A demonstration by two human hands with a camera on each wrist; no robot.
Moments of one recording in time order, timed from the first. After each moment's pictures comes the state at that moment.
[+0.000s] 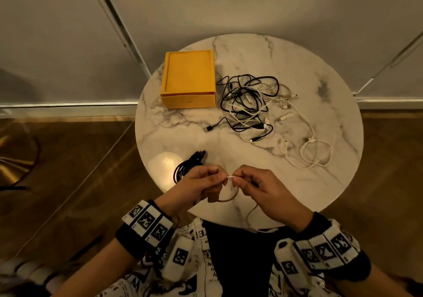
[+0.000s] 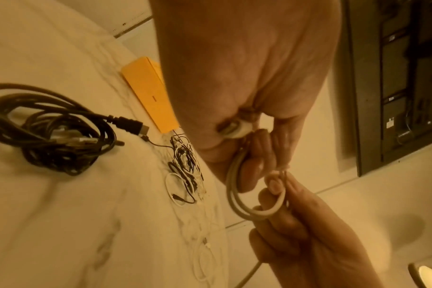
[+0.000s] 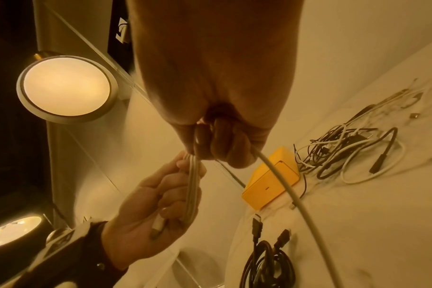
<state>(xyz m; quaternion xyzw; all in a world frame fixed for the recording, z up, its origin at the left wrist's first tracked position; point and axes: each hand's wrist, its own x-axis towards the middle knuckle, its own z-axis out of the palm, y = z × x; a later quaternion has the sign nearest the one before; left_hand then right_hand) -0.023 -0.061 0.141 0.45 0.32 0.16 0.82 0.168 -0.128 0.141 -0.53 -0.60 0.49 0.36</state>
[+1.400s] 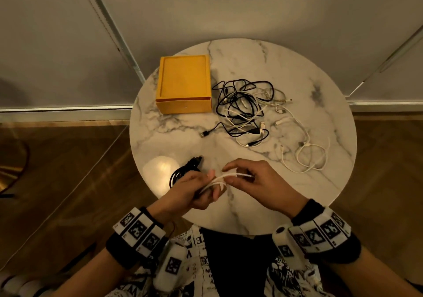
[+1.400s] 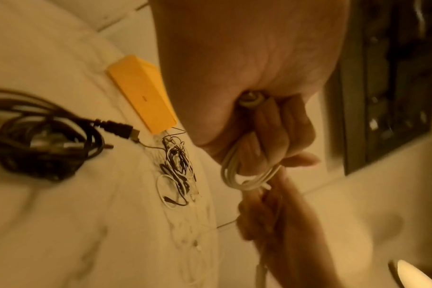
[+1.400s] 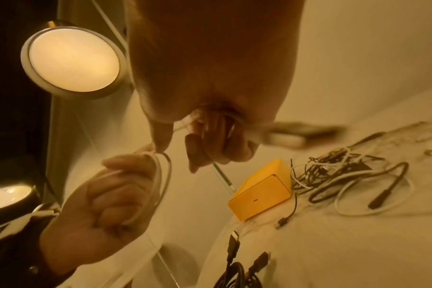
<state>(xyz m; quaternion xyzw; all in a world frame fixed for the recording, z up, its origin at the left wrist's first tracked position) -0.030 -0.054 0.143 0.47 0.28 0.18 0.82 0.175 -0.100 0.143 -0.53 -0.62 0.46 0.34</state>
